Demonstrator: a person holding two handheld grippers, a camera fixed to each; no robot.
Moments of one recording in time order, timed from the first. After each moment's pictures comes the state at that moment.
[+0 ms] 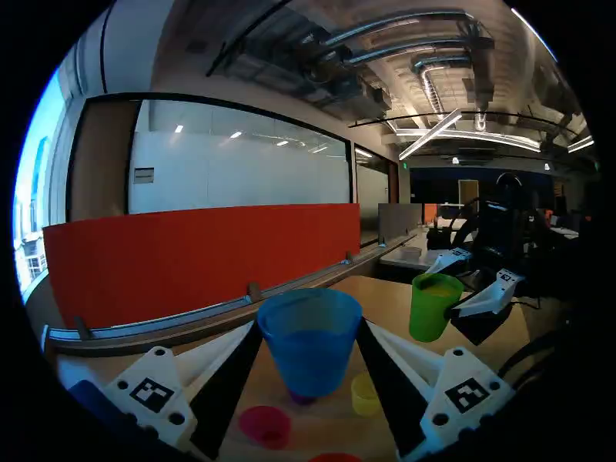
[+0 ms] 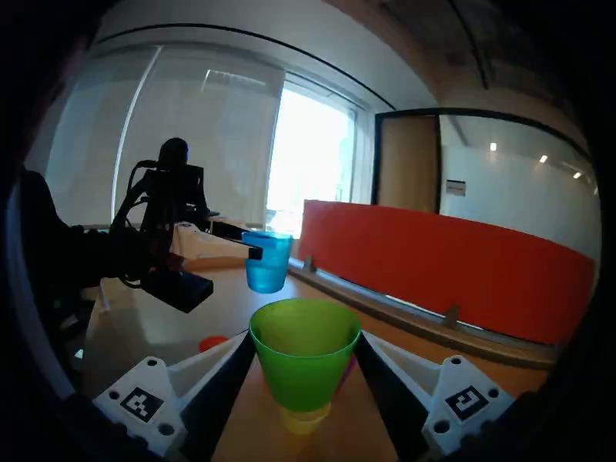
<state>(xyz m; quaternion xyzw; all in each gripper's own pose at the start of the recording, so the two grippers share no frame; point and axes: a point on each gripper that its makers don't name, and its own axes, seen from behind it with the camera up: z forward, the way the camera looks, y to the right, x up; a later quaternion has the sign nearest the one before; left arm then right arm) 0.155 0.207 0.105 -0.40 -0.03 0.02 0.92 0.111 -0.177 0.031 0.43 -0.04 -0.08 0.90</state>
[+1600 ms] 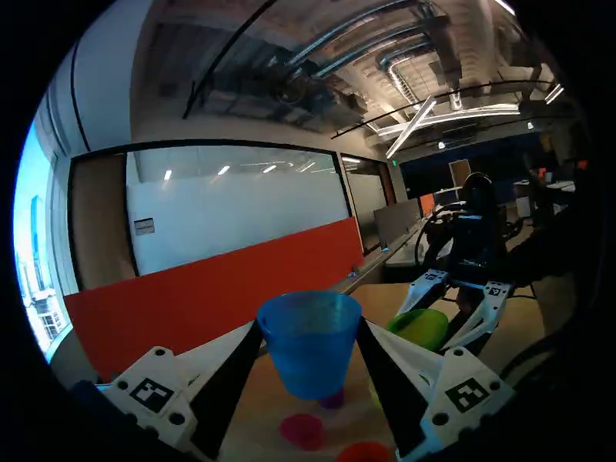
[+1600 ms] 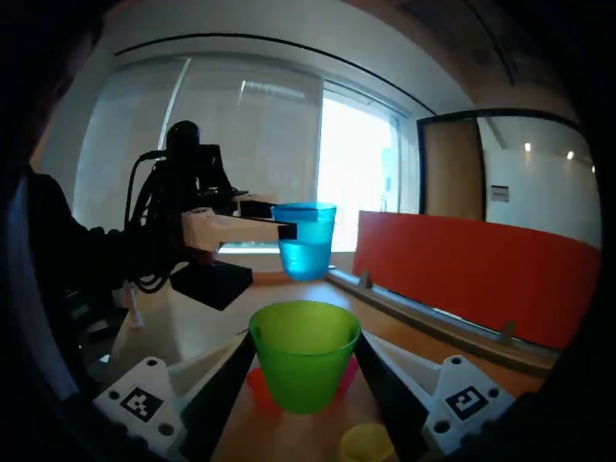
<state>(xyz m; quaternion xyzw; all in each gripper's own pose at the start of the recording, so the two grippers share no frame) 0.212 0.174 0.065 -0.39 0.05 0.11 0.91 0.112 -0.279 0.003 0.52 -0.03 -0.06 0.85</state>
